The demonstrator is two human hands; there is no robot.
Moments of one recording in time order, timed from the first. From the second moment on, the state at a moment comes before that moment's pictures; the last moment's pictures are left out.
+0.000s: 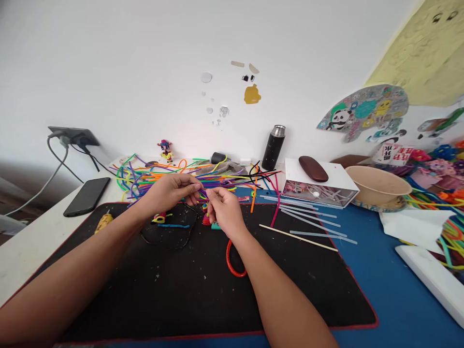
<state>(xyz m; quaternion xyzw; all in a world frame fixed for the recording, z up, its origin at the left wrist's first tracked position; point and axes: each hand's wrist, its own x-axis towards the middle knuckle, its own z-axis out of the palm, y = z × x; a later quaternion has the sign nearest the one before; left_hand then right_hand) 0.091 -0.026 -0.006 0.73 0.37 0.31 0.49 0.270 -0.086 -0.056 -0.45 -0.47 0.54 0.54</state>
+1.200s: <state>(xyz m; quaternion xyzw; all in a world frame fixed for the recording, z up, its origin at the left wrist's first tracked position) 0.098 -0.019 -0.013 0.54 0.29 0.37 0.70 0.272 -0.093 -0.048 -0.46 -0.55 0.47 0.52</state>
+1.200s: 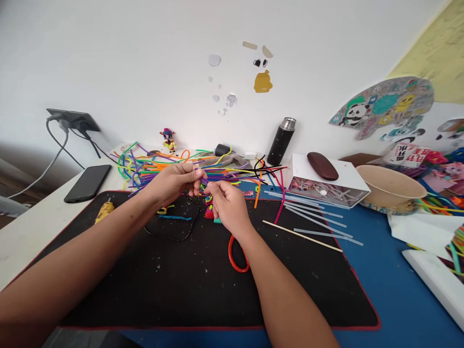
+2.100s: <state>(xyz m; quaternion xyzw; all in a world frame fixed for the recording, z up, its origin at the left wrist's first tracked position) 0.088 -0.014 -0.012 0.59 0.32 0.33 0.66 0.270 -0.094 -0.048 -0.47 -0.57 0.47 0.48</state>
